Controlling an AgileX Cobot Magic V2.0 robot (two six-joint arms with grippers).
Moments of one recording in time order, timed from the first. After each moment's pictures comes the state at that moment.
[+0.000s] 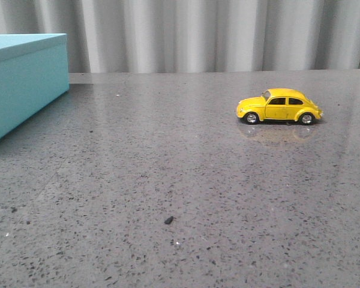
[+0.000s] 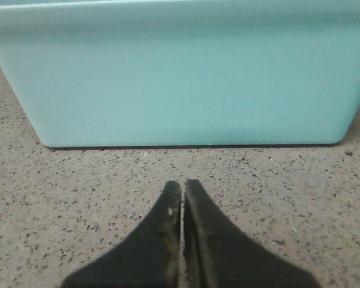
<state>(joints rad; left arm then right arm) 0.05 0.00 0.00 -0.02 0.33 0.00 -0.06 -0.01 0.01 0.00 0.32 -0.04</state>
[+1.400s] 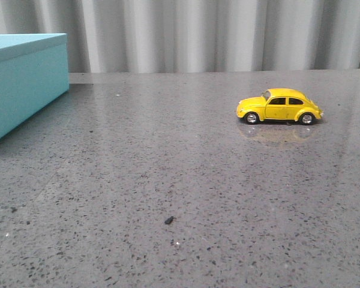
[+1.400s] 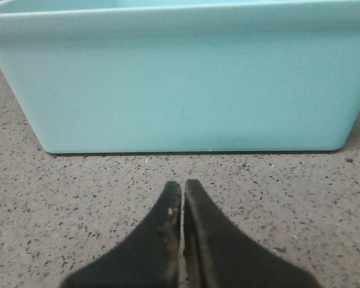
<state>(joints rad) 0.05 0.00 0.00 -0.02 0.31 0.00 -0.06 -0.01 0.01 0.00 0.32 -0.04</state>
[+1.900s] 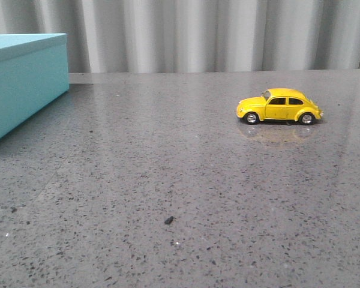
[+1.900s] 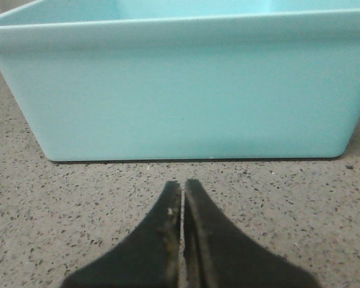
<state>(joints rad) 0.05 0.00 0.00 -0.01 0.29 0.00 -0.06 -0.01 0.01 0.00 0.32 -0.04</state>
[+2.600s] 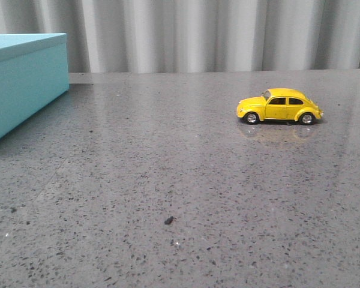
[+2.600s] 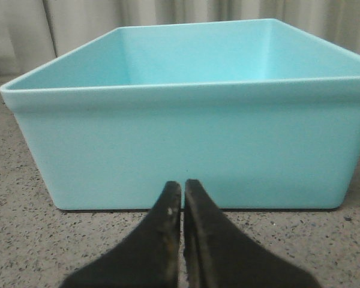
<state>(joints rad) 0.05 0.00 0.00 -0.01 0.17 0.00 -0.06 -0.01 0.01 0.07 0.27 -0.04</state>
